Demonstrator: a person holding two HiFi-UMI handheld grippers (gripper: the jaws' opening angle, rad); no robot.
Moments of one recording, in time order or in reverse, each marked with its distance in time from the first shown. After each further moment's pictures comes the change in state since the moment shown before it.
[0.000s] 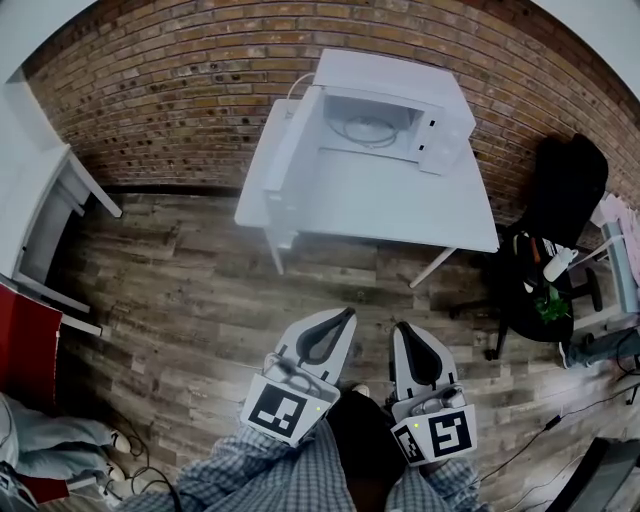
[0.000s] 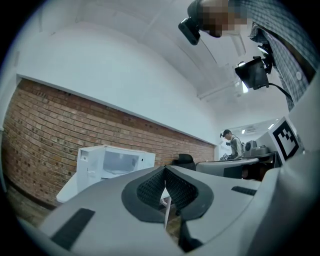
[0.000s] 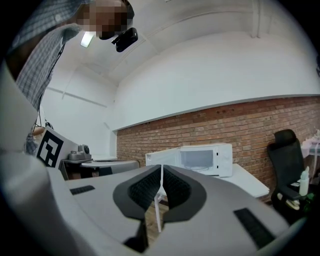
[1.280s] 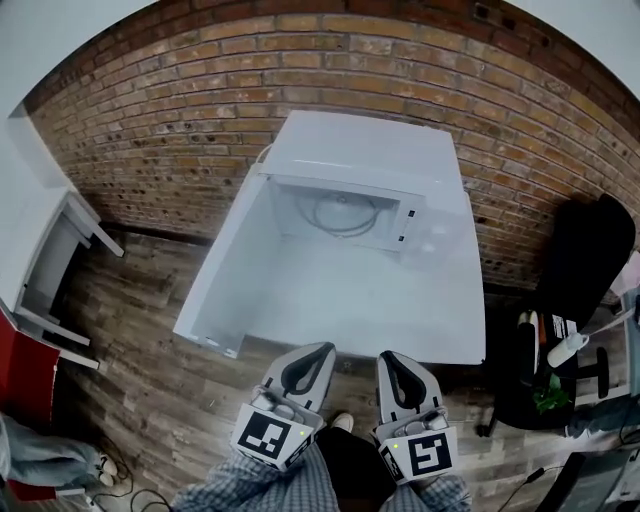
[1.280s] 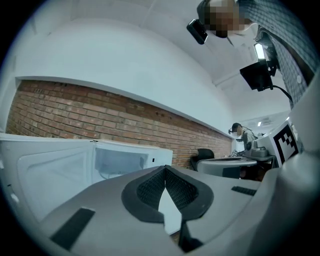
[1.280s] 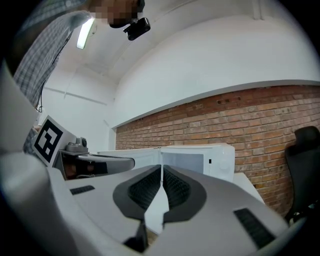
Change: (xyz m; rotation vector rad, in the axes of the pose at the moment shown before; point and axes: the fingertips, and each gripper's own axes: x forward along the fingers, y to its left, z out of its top) left arm 0.252 0.082 -0.027 0.011 0.117 0.149; right arm 0.174 -0.223 0.014 -0.033 0.017 0.103
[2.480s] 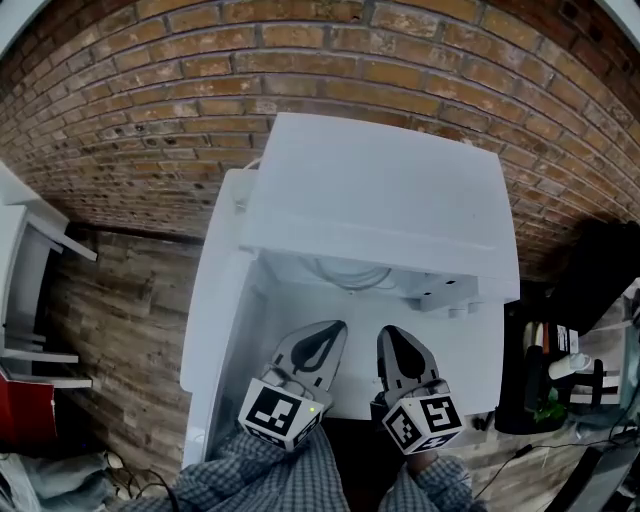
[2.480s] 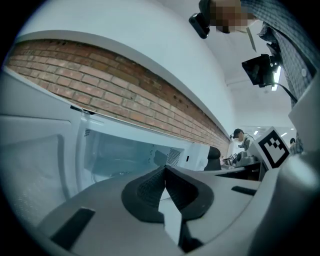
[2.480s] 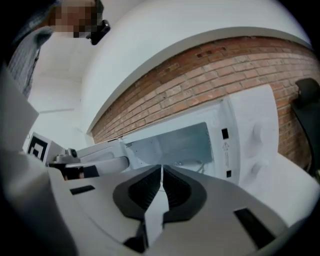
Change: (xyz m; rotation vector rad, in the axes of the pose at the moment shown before) left arm 0.187 0.180 -0.017 -0.123 0.100 -0.105; right arm 0.247 -0.099 -0.052 0.323 0.163 -0.124
